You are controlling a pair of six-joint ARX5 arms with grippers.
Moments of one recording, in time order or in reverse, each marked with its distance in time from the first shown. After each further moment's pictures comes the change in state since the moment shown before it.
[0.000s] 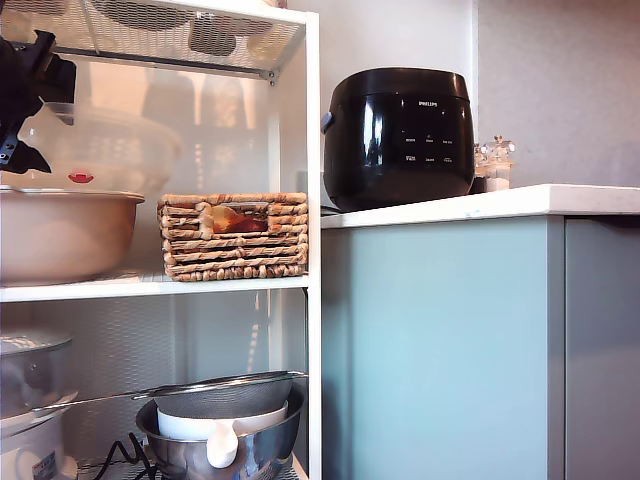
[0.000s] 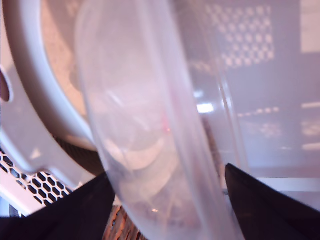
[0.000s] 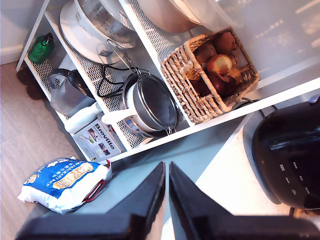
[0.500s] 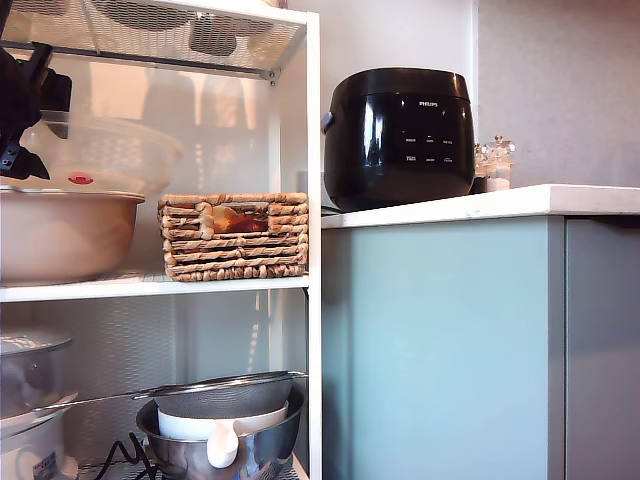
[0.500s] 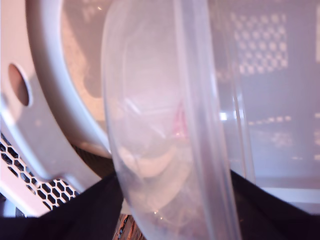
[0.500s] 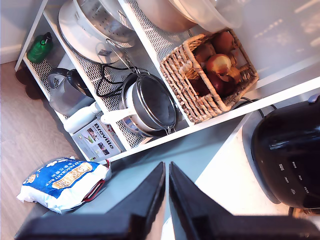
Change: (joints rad) left arm -0.002 0.022 -0.002 0.002 -0.024 -0.020; right arm 0.000 0.000 0.000 0.000 0.004 0.000
